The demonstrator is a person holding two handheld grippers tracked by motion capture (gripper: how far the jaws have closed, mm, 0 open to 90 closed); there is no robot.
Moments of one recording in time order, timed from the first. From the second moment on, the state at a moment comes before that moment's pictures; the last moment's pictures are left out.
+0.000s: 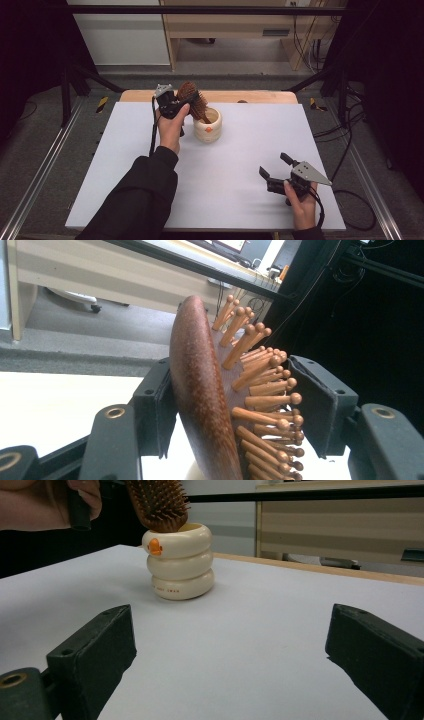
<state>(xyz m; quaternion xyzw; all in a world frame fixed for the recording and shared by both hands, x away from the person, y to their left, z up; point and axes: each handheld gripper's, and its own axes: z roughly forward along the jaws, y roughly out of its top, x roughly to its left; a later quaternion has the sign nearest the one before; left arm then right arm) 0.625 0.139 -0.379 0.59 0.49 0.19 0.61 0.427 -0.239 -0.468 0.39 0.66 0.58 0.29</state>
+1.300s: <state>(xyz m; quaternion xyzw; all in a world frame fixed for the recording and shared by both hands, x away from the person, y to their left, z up) 0.618 0.144 -0.386 0.58 0.49 0.18 0.62 0.428 -0.238 -0.469 0.39 0.66 0.58 0.29</state>
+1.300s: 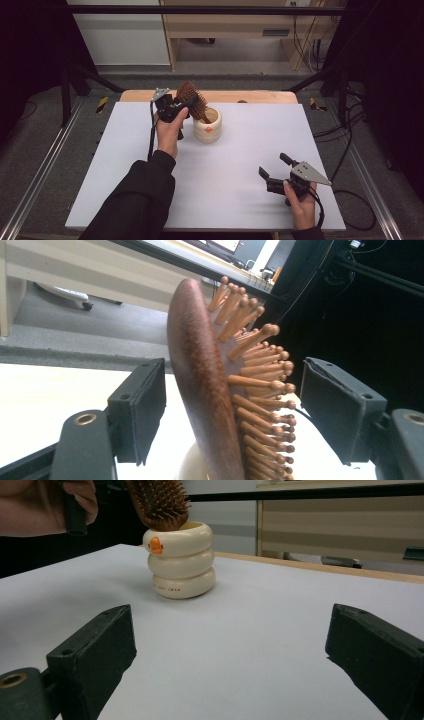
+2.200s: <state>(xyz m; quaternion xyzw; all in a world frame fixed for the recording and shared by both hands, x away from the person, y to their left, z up) 0.604 0.140 -0.380 0.60 0.47 0.22 0.61 0.428 -0.237 -0.470 0.39 0.66 0.58 0.29</state>
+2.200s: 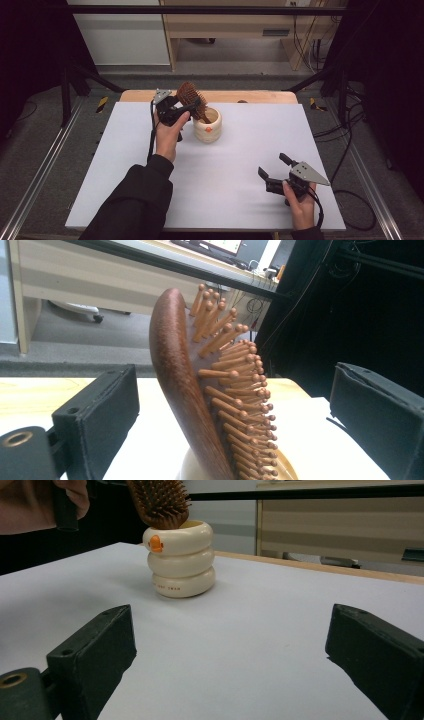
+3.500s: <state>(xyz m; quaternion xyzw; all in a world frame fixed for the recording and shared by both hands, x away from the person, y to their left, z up) 0.559 0.155 -0.380 0.64 0.44 0.25 0.58 0.427 -0.236 -0.469 0.38 0.66 0.58 0.29</state>
